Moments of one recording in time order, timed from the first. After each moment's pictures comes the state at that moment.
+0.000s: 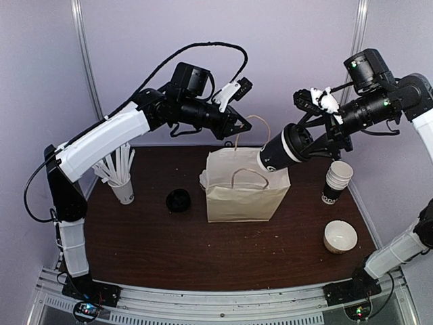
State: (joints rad) left arm -0.87 1.97 2.18 -0.63 0.36 0.11; right arm 0.63 1.39 2.04 -1.41 -0.34 -0.78
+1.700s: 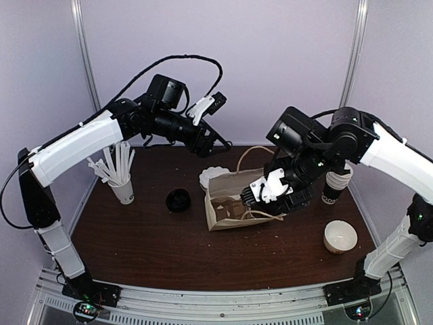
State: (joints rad) left arm -0.82 1.71 1.82 -0.63 0.38 0.10; right arm 1.07 1.48 1.71 -1.32 0.17 -0.92
